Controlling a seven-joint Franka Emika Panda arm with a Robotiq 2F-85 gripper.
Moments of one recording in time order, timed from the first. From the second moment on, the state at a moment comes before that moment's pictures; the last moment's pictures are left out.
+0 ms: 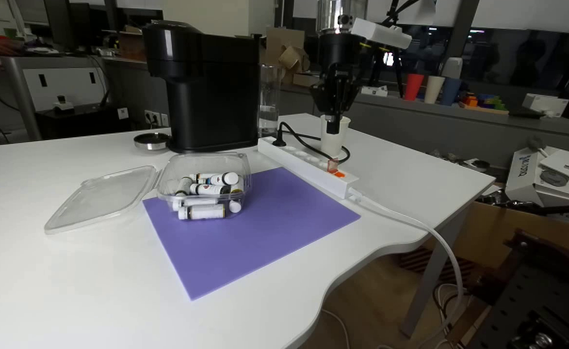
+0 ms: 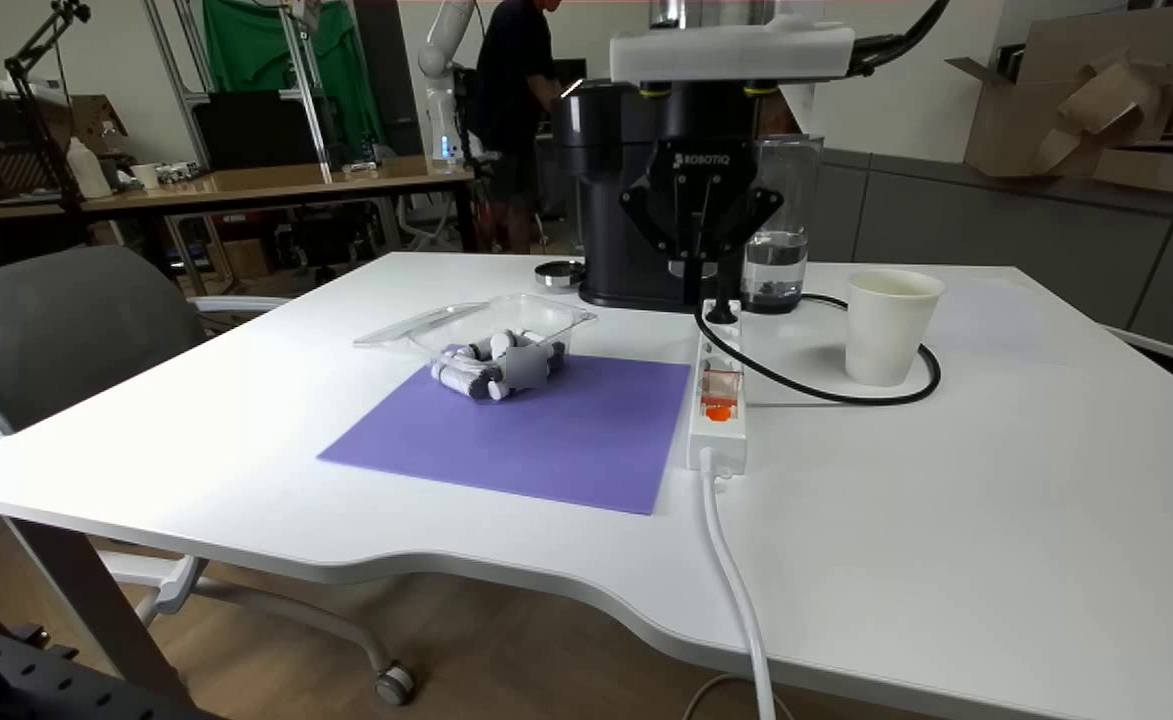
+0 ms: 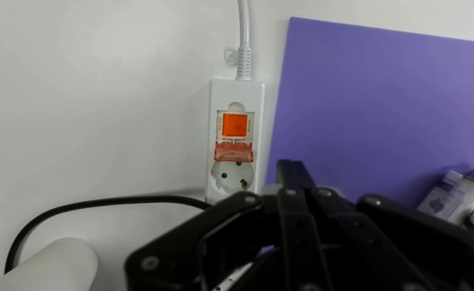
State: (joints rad) arm -0.21 0.34 -0.15 -2.13 0.04 2.36 -0.51
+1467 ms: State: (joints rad) arm -0.24 0.48 -0.15 -2.18 -0.08 2.57 -0.49
